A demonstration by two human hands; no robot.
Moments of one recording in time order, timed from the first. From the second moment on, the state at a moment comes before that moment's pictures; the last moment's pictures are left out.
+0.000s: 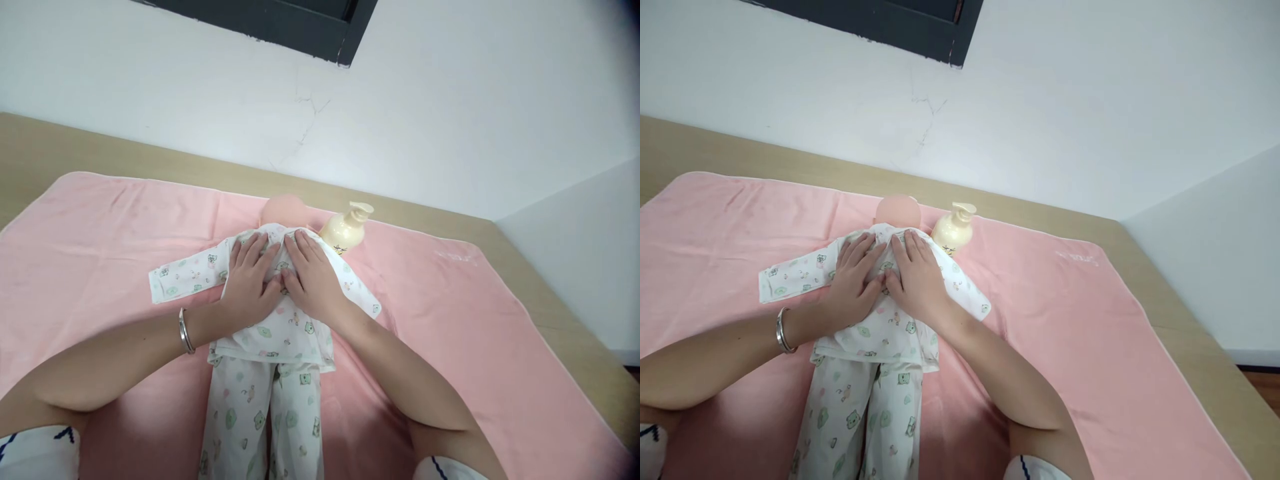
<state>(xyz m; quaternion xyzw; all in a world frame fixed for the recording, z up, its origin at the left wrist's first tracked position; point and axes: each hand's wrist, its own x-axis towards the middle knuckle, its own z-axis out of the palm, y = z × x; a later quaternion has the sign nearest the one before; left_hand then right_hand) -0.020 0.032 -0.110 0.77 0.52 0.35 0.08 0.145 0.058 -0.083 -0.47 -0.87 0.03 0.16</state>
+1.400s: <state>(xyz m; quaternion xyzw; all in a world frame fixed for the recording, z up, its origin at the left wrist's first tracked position) -0.023 0.025 -0.119 0.79 0.43 0.44 0.01 0.134 0.012 -0.083 -0.50 -0.85 0.01 0.14</state>
